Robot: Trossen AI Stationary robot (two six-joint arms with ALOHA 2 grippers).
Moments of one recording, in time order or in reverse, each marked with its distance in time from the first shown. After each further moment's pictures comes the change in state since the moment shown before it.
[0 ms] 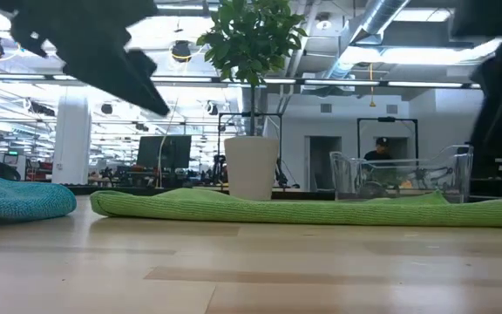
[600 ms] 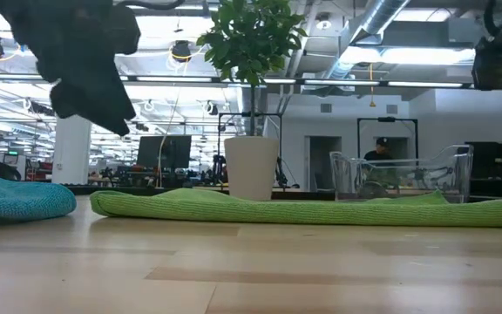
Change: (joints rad) left arm -0.031 -0.048 0.001 -0.227 -0.039 -0.721; right arm 0.051 -0.122 -0.260 0.291 -0.034 0.467
